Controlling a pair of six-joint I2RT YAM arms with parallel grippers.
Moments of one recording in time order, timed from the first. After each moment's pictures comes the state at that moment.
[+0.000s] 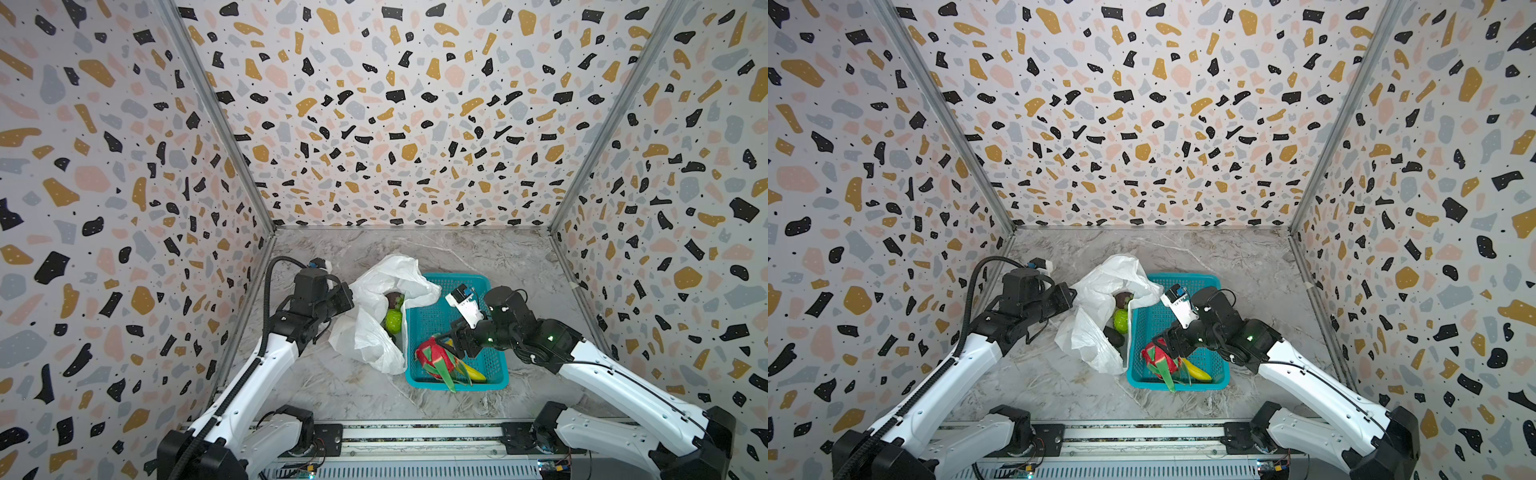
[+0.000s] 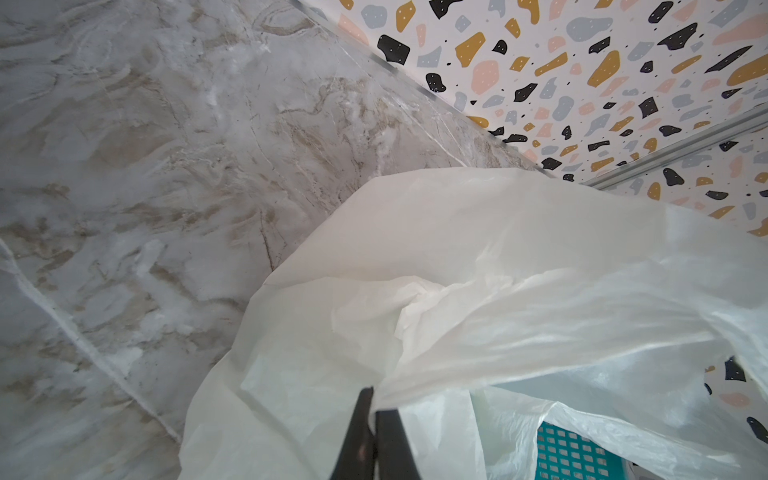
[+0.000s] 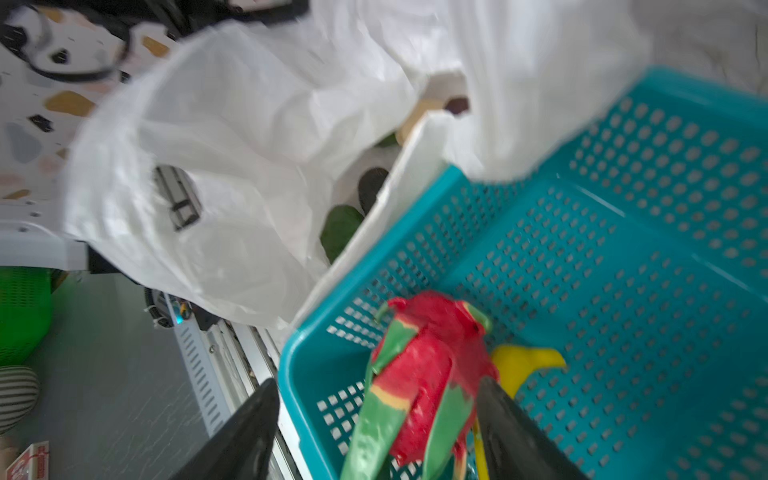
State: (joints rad) left arm -0.26 1.05 0.82 -0.40 0.18 -0.62; right arm 0.80 1.01 0.86 -0.60 -0.28 0.24
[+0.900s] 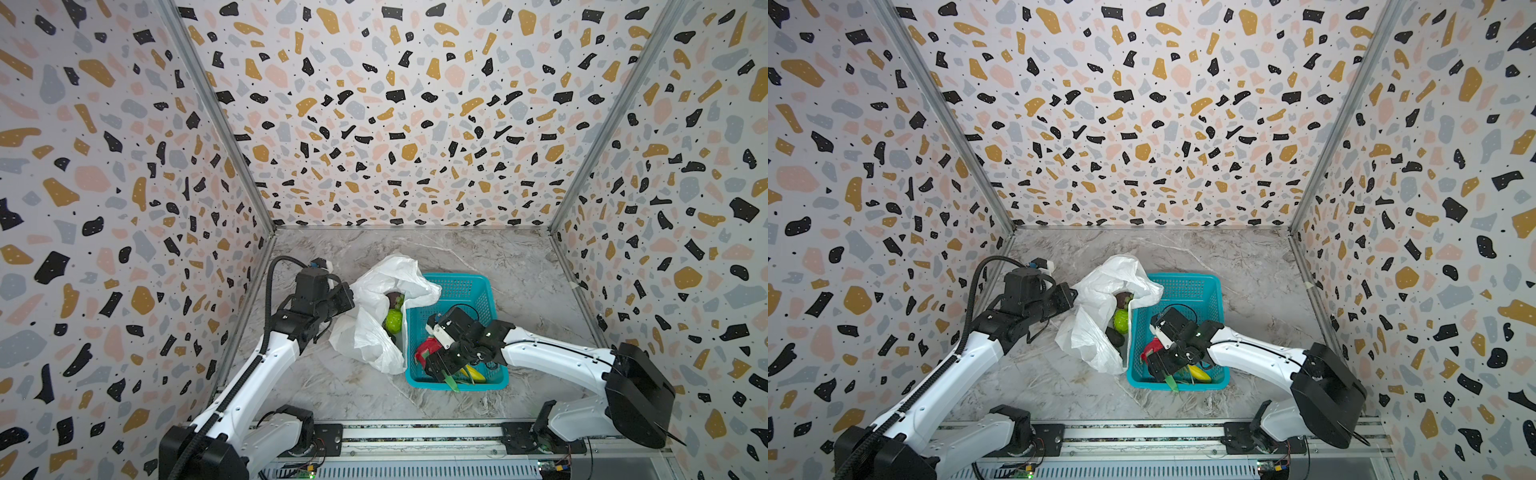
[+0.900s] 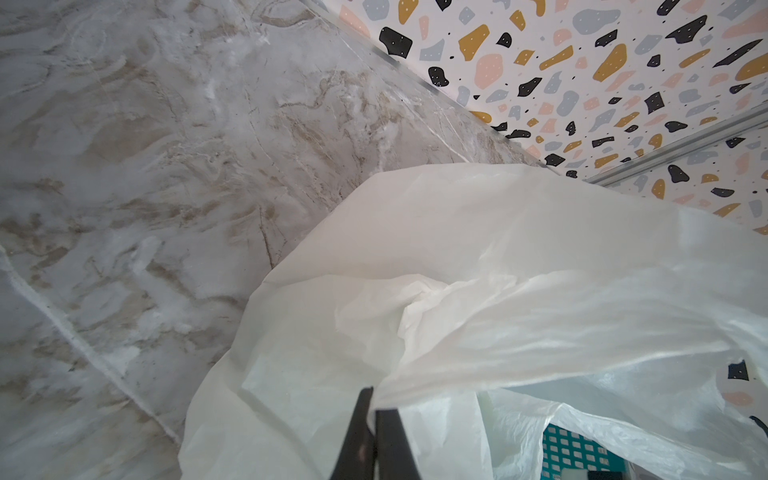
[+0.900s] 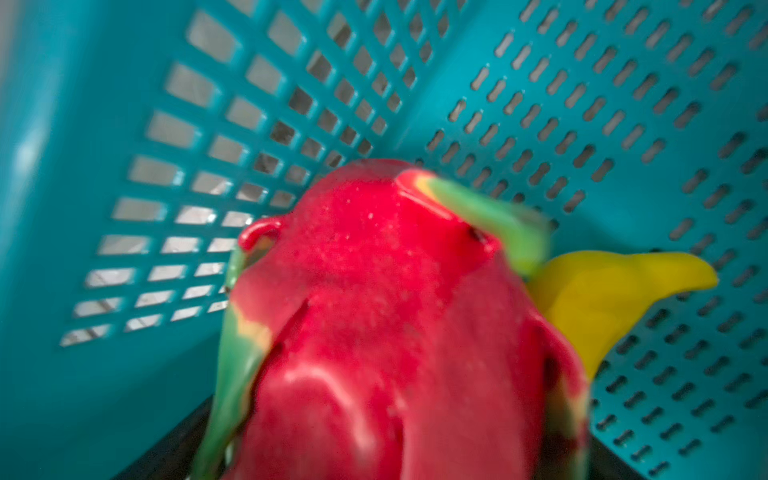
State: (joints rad) left arm -0.26 1.06 0.82 -0.40 0.18 -0.62; right arm 0.92 1.41 0.83 -0.58 -0.16 0.32
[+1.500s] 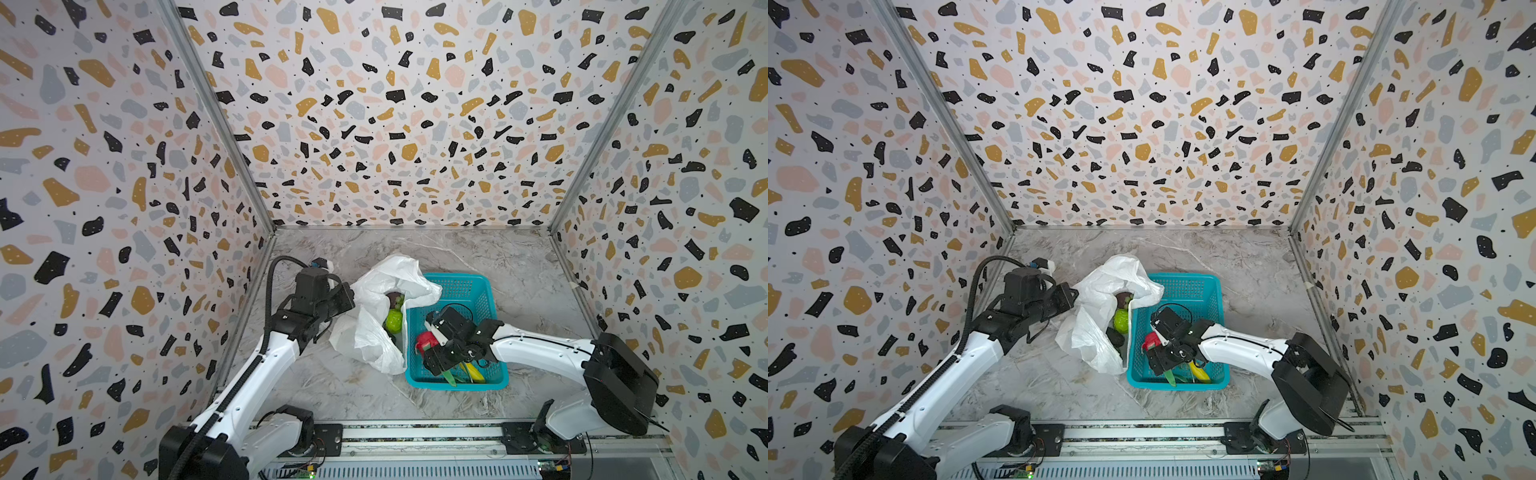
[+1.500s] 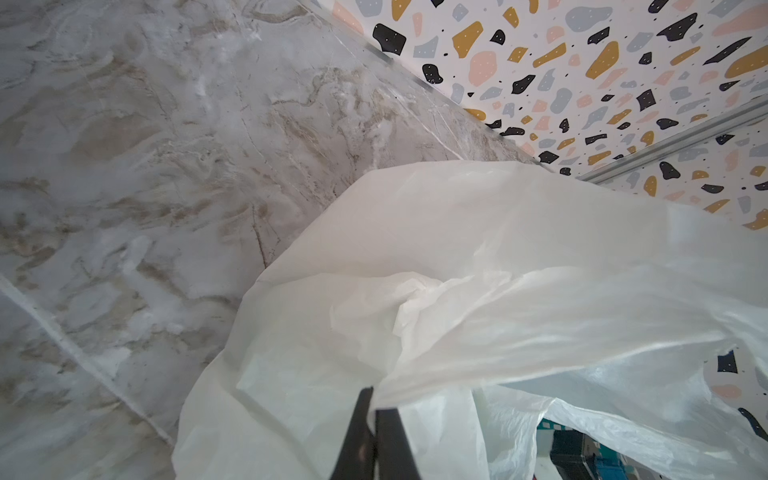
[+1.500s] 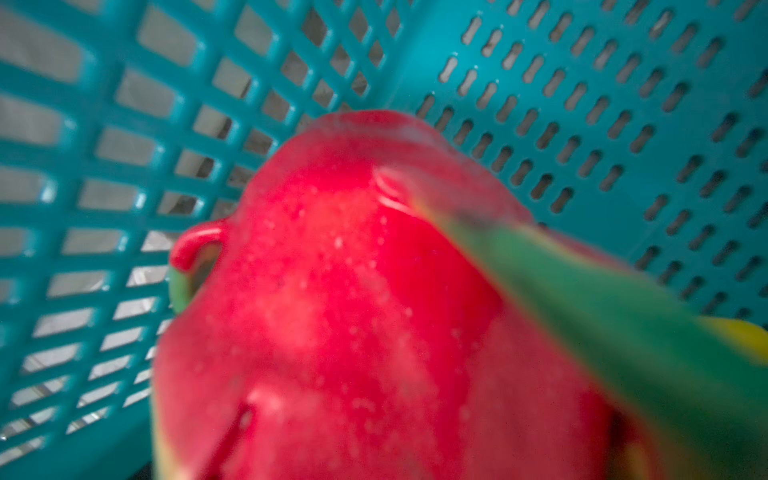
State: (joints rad) left arm -0.26 1.06 0.82 -0.40 0.20 -0.62; right arm 0.89 1.45 0.82 -0.51 -0.08 0.37
